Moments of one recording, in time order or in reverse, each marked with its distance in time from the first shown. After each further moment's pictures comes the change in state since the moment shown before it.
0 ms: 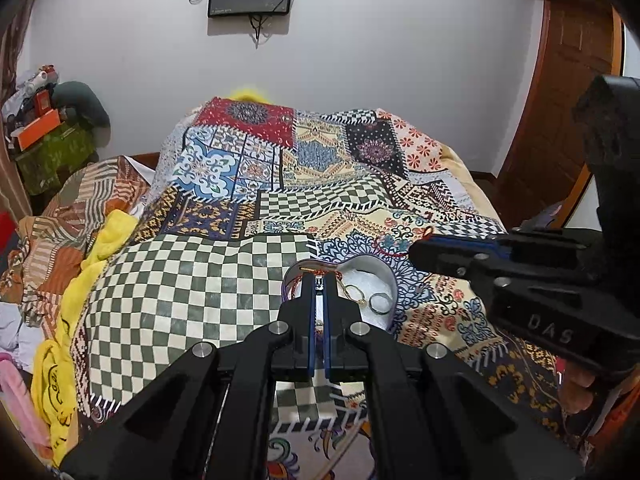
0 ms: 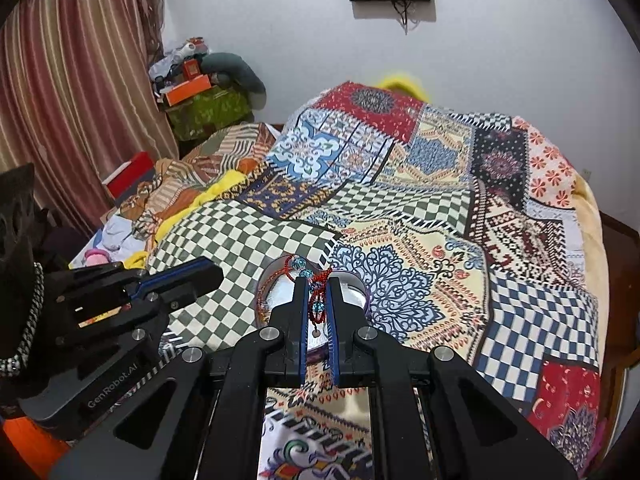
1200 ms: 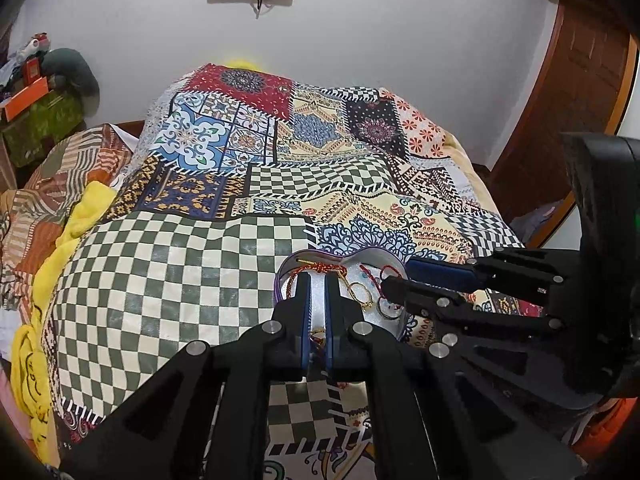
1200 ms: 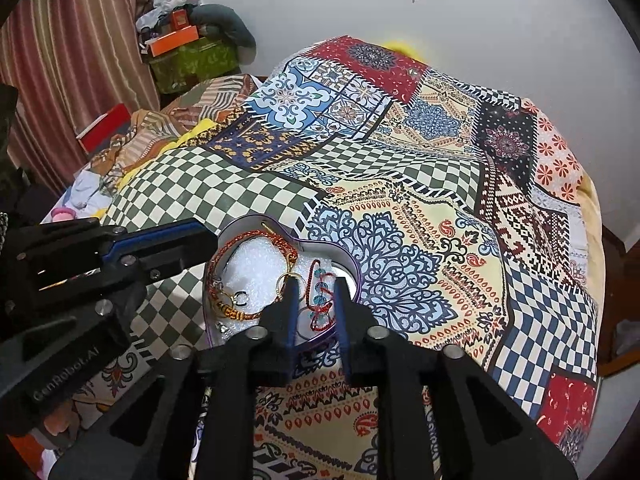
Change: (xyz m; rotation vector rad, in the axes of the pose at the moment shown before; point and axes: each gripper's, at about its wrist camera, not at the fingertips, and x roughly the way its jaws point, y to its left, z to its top) left arm 0.032 0.012 0.003 -0.063 0.077 -0.048; right arm 0.041 -0.004 -0.004 -0.075 0.122 -0.088
